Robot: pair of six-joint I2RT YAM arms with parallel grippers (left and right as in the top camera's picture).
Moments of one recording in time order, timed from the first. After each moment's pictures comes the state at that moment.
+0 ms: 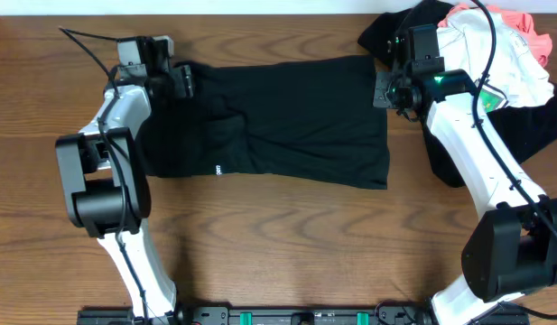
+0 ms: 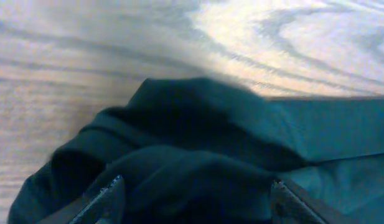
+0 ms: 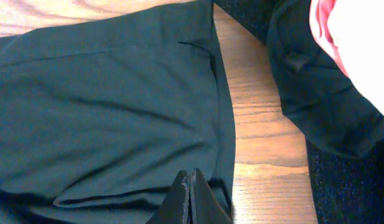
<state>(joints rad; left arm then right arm) 0.12 2.17 1.50 -0.23 0.28 -0.03 0.20 1.78 1.47 -0.69 0.04 0.28</state>
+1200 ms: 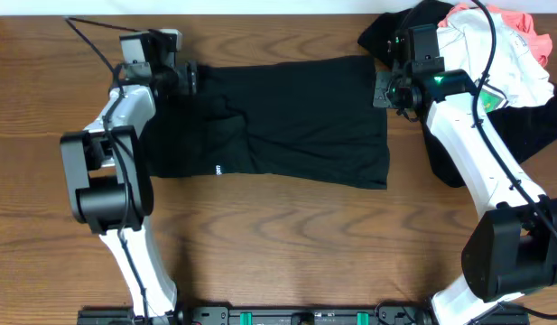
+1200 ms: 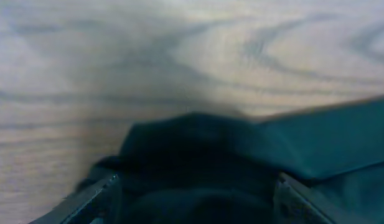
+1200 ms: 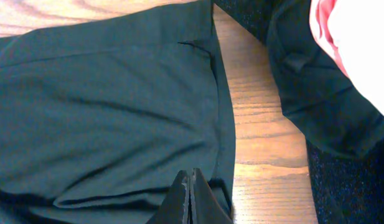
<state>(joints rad) 0.11 2.20 1.51 -0.13 0.29 0.10 0.20 1.78 1.47 -0.69 0.04 0.28</state>
